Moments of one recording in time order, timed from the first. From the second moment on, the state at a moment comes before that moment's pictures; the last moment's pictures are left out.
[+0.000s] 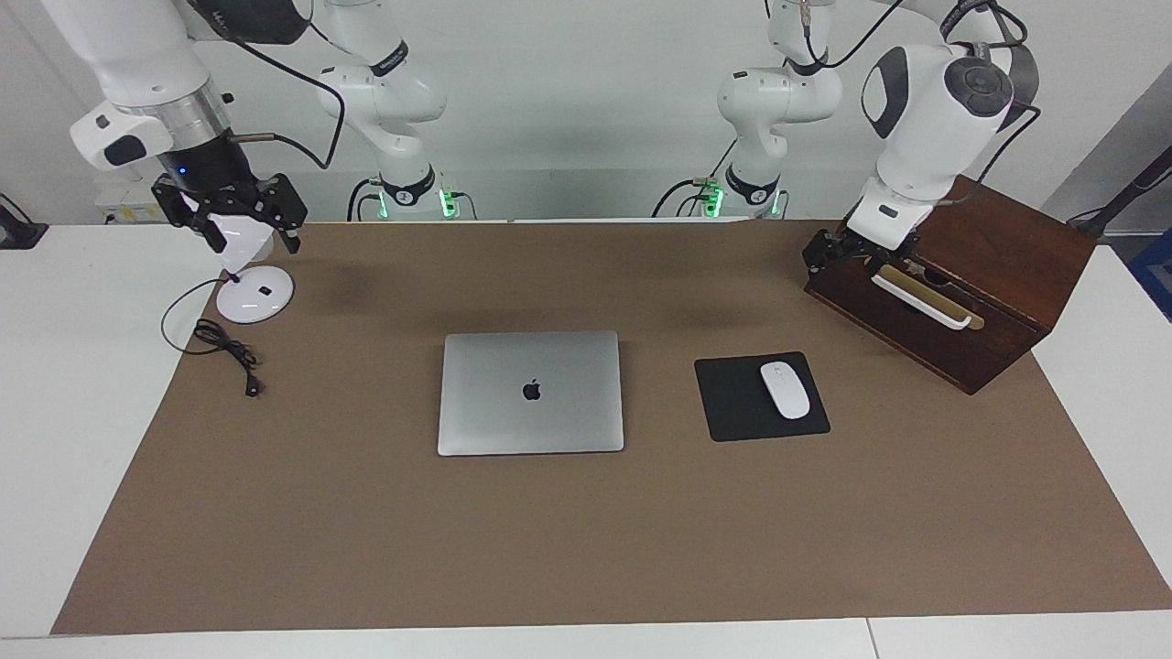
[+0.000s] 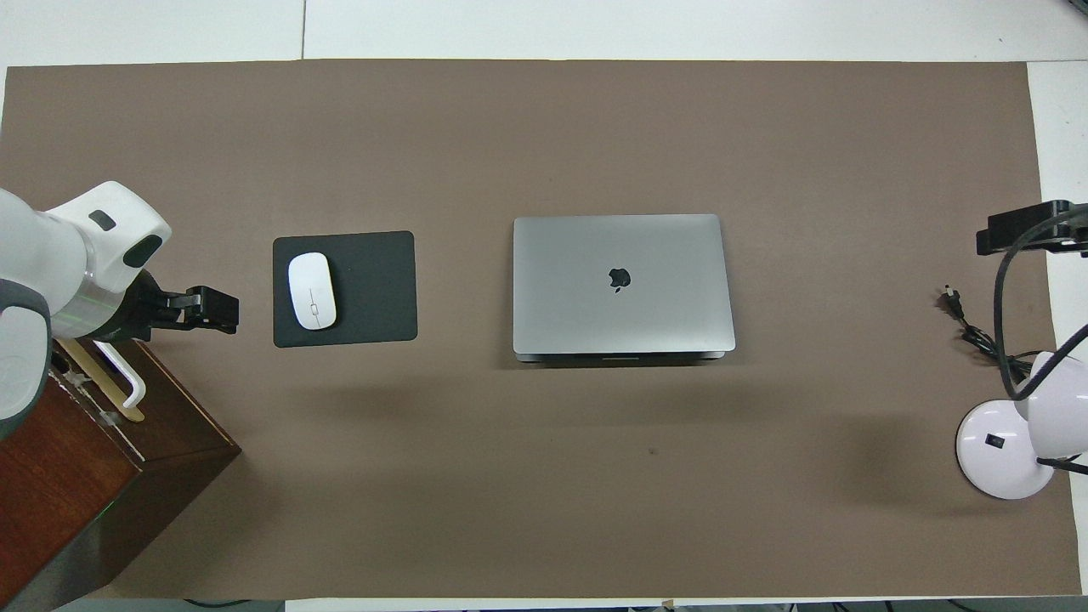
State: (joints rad) left arm -0.04 -0.13 -0.09 -1.95 -0.03 1.76 -0.14; right arm -0.06 -0.05 0.01 -1.60 0.01 1.62 0.00
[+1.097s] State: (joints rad) left arm -0.02 -0.10 -0.07 -1.77 -0.03 1.61 -0.10; right arm -0.06 -0.05 0.01 -1.60 0.01 1.62 0.00
